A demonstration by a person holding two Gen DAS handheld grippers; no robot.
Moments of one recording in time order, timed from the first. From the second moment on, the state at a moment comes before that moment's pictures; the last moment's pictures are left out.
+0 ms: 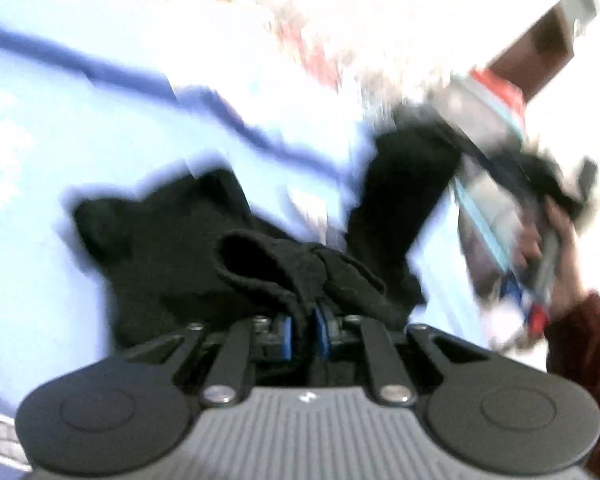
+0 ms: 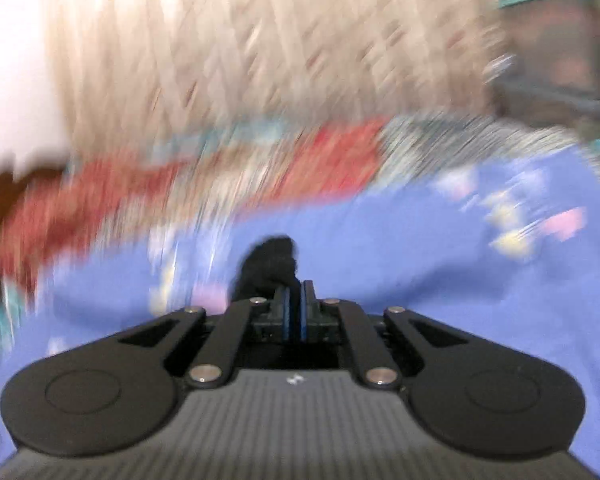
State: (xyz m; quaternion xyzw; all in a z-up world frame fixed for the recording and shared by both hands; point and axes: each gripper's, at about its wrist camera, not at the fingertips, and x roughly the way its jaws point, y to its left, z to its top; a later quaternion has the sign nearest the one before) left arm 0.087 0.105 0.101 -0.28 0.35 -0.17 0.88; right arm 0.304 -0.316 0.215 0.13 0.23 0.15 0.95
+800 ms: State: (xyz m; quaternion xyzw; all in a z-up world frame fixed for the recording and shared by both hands) left arm -0.158 0.204 0.038 -0.33 0.39 0.03 0.86; right arm -0.001 -0.541 0.005 0.55 0.24 -0.17 0.78
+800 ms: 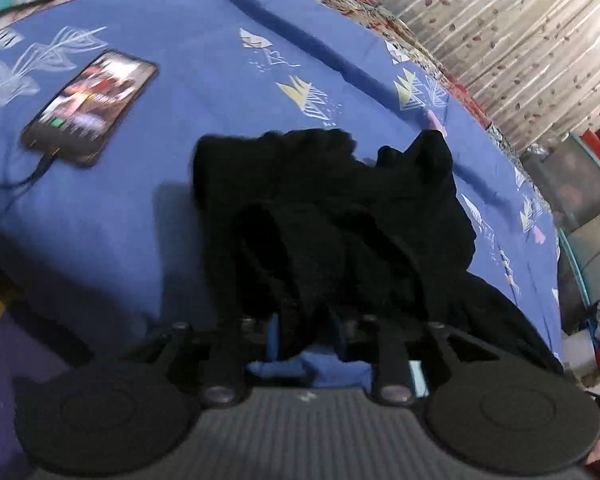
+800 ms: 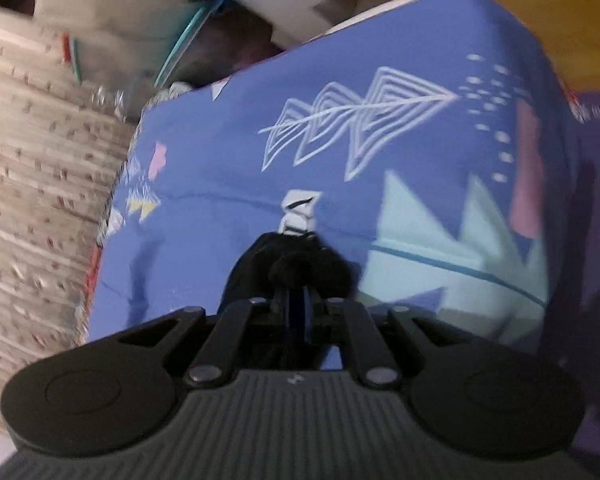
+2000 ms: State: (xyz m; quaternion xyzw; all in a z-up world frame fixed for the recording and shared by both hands) left arm -0.128 0.249 0.047 -0.37 0.35 0.02 0.86; right arm 0.252 0.000 0.059 -0.05 0.43 0.29 0.86
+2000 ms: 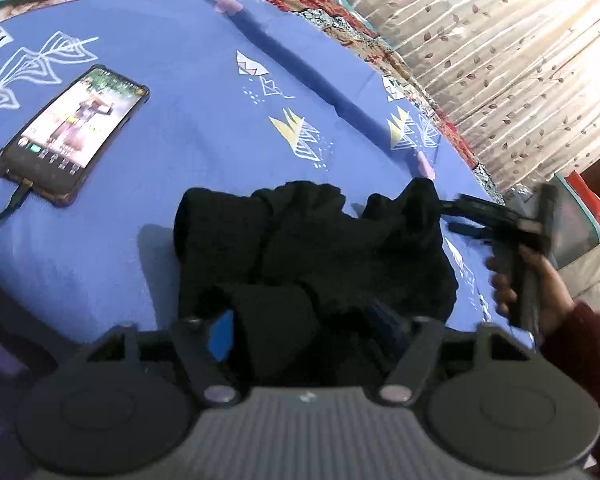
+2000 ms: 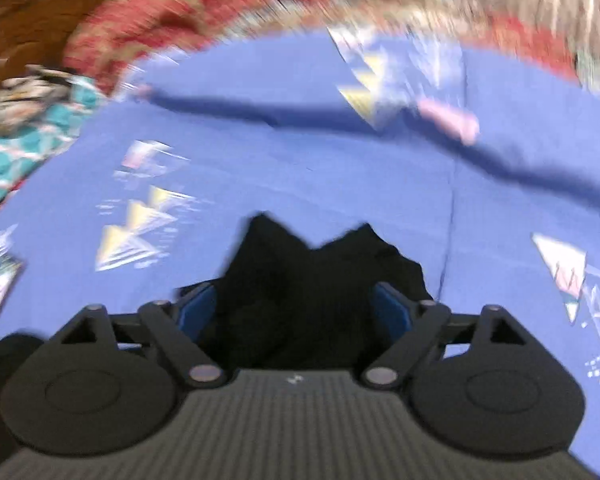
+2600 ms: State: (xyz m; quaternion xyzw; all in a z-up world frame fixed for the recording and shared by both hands) left arm -0.073 0.229 0.115 -0.29 0.21 -0.10 0.93; right arm 0.270 -0.211 0.183 0.15 0.18 0.08 0.97
